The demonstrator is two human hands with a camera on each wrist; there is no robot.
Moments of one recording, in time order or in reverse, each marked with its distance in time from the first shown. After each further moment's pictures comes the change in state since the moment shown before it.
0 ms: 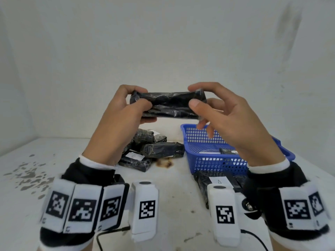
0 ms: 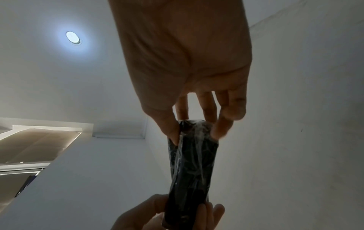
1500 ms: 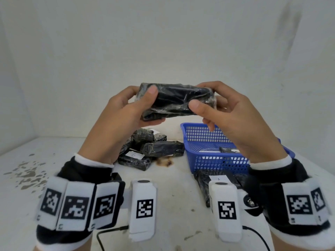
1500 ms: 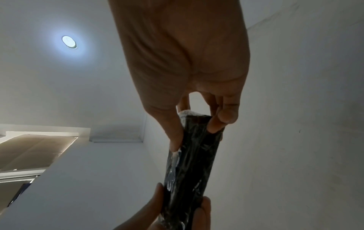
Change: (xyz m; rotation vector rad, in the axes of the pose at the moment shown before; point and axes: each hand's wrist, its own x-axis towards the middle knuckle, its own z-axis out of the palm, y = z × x) left_hand -0.007 0.006 0.000 -0.101 -0.108 -0.014; right_hand -0.001 0.002 -0.006 0.036 0.004 0.021
